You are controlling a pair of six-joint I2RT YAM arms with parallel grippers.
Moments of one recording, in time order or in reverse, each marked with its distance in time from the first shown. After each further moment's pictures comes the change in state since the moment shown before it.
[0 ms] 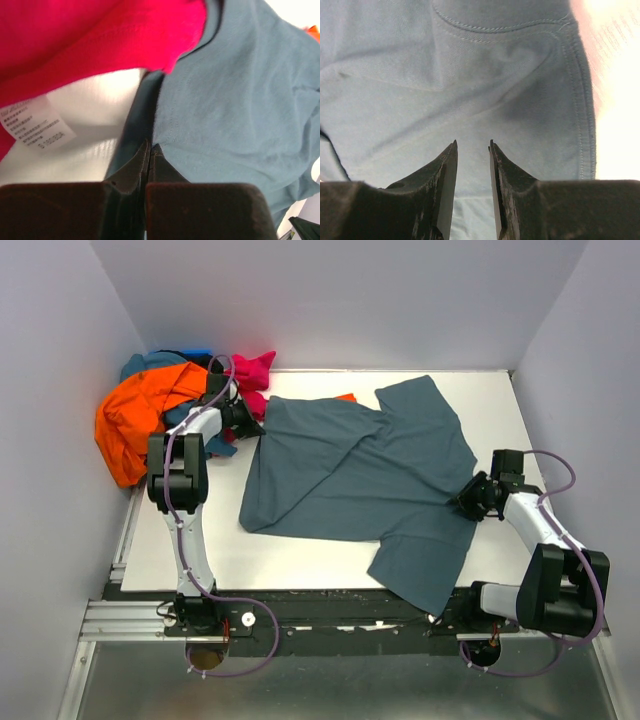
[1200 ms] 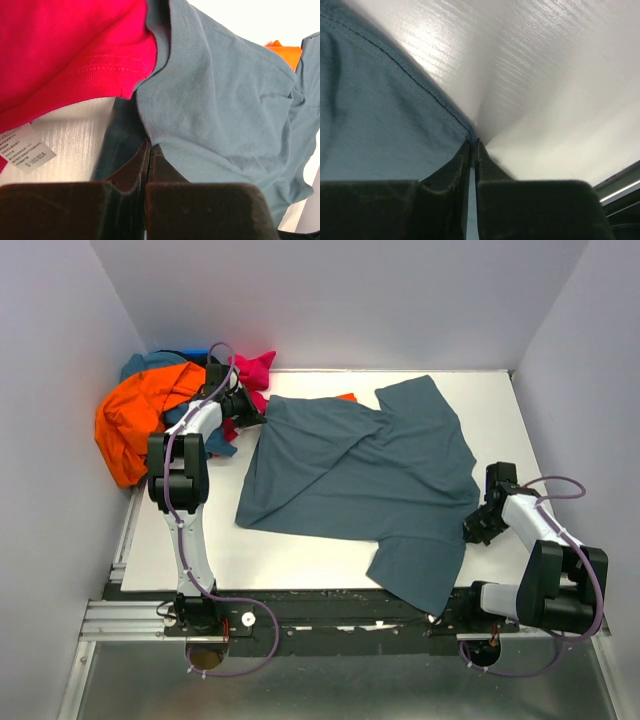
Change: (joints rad) left arm -0.001 0.003 0.101 -0.003 0.002 0.008; right arm 0.000 0.015 -0.040 -0.266 0.332 0.160
